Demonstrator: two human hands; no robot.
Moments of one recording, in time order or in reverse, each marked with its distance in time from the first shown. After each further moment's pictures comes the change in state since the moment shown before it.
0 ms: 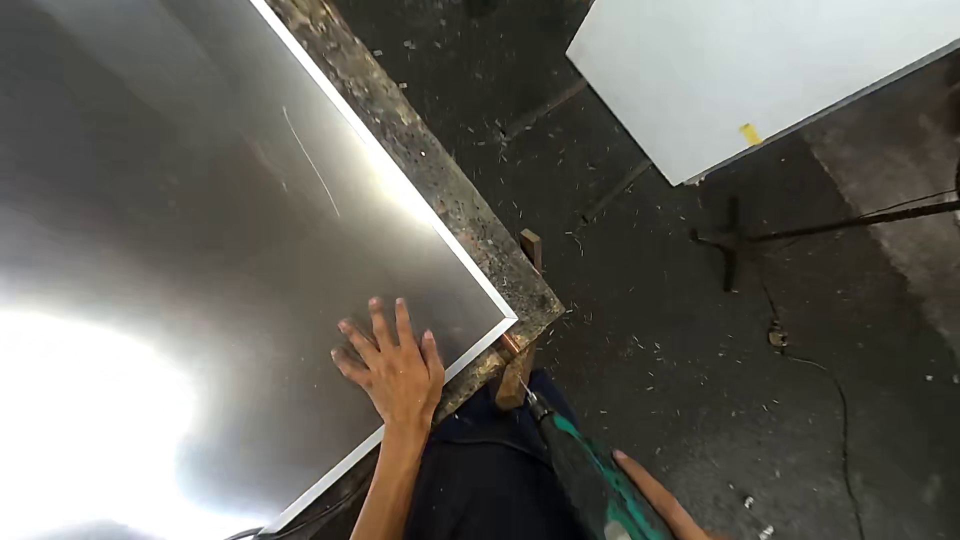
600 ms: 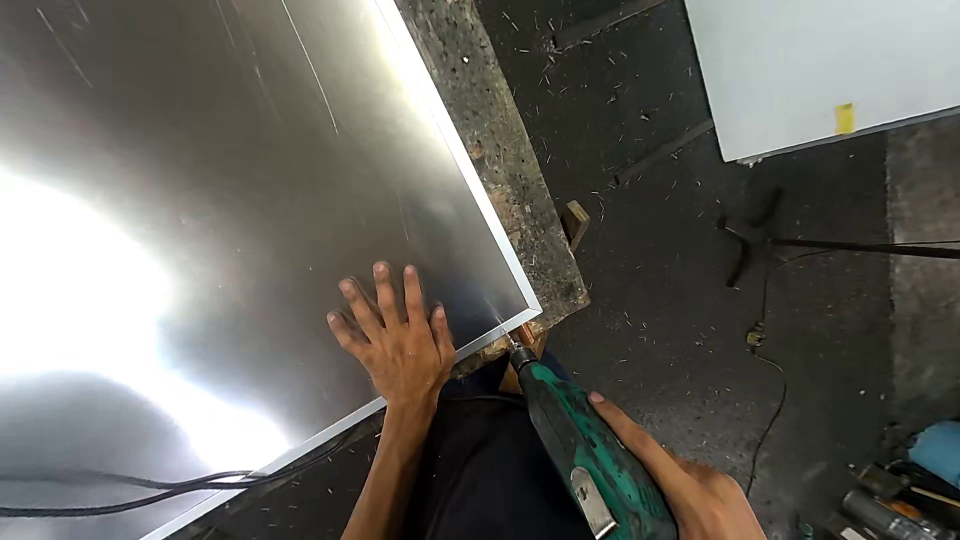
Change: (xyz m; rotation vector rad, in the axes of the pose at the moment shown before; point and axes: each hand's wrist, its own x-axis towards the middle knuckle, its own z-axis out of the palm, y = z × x) left_hand 0.004 0.003 0.012 0.020 -0.037 -0.067; right_hand 0.124 -0.040 -0.038 -0.285 -0.295 -0.125
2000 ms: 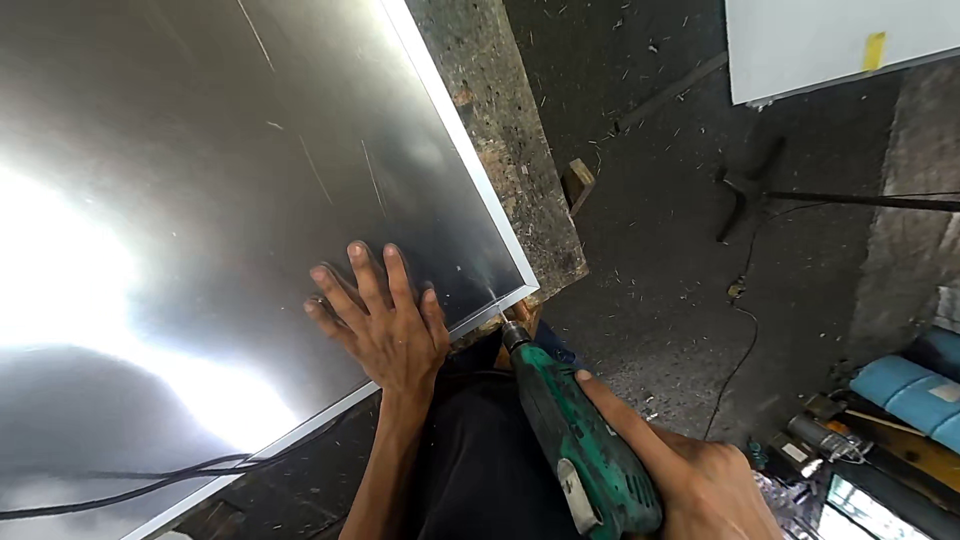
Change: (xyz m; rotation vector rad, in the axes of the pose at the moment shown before) left_hand 0.004 0.004 0.001 0.020 -0.006 -0.035; right_hand 0.019 -0.008 -0.006 -0.215 -0.066 -0.036
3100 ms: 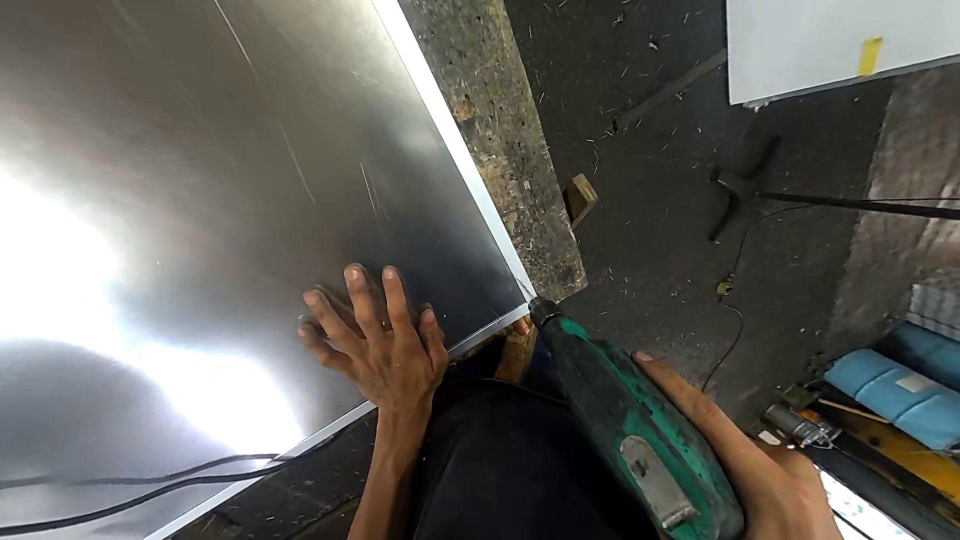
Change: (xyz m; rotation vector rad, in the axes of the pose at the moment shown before) left_hand 0.000 -0.004 0.000 -0.053 0.049 0.024; right_hand 0.024 -0.001 -0.050 0.187 0.032 0.183
